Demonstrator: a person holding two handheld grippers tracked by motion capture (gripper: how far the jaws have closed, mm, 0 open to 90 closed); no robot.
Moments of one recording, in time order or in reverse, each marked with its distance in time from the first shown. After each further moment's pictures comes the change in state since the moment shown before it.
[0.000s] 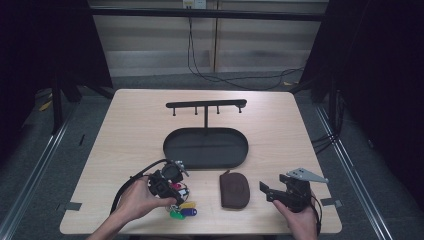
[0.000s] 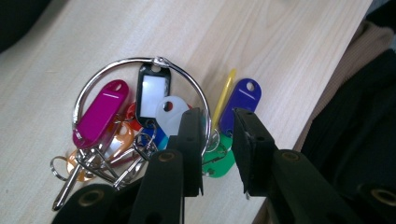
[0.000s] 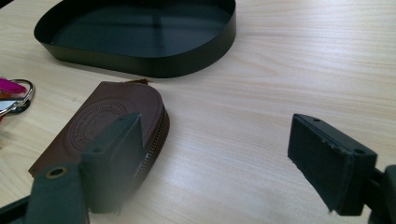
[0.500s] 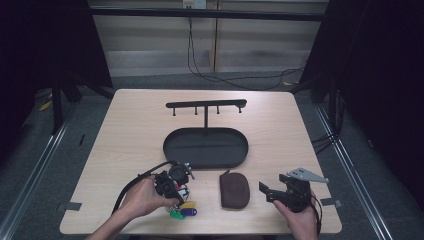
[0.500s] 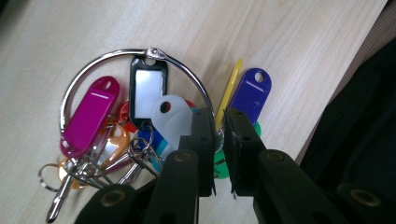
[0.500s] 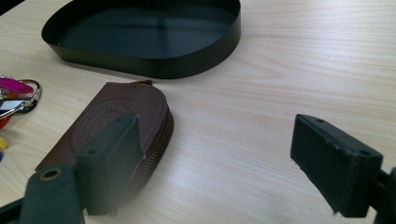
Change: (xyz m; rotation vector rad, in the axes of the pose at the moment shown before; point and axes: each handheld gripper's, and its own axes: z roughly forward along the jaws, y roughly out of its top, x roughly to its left) left arm 0.001 0.010 0.017 0.100 -0.001 0.010; right arm 0.000 0.000 0.000 -0.004 0.015 -0.003
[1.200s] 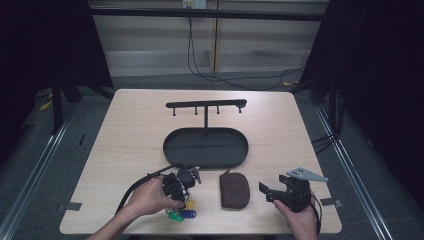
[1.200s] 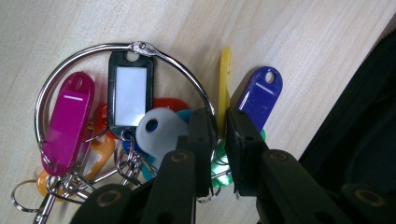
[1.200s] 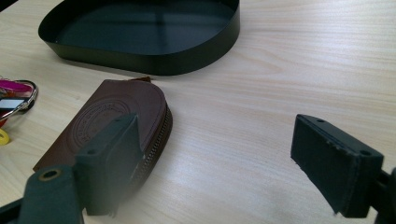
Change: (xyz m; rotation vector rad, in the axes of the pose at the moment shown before) left arm -0.004 0.016 0.016 0.135 0.004 0.018; right arm -0.001 0.000 0.002 0.014 0.003 0.013
